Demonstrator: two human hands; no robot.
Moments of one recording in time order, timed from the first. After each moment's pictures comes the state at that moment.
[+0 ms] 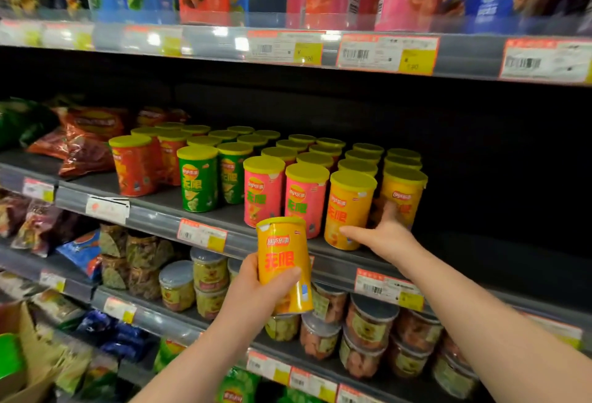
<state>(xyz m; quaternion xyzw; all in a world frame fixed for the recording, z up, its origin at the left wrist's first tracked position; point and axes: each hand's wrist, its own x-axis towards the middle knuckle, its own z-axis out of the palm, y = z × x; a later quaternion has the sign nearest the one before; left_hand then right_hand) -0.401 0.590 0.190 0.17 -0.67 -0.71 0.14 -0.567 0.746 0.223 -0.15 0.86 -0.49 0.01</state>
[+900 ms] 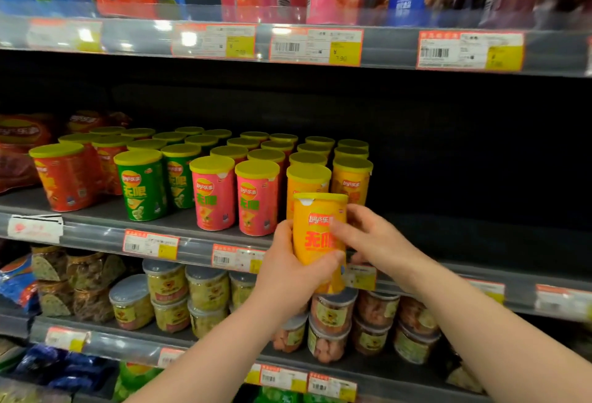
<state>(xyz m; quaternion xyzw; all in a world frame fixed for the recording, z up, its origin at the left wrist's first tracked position) -0.444 0.658 0.210 0.02 -0.77 -0.62 0.16 -0.505 0.796 0.245 -0.22 0.79 -0.56 0.09</state>
